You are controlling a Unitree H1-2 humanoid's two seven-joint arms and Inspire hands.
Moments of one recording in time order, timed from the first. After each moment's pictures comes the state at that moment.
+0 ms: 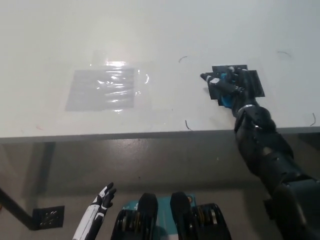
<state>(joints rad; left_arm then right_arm) 0.03 0.13 -0.09 0.25 0.11 -0.22 -0.04 -1.03 -0.01 -0.11 1.36 0.25 -0.25 -0.09</state>
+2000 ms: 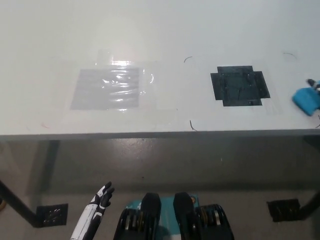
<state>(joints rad) 0.03 0.14 -0.09 0.25 0.11 -0.23 -0.04 -0.88 -0.40 -0.36 1.35 0.28 -0.28 0.07</state>
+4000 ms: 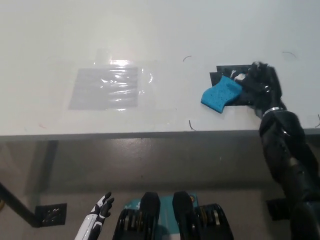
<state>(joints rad) 0.07 0.13 -0.09 0.26 0.11 -0.23 -0.04 -0.89 -0.10 -0.23 1.07 0.27 -0.26 0.04</state>
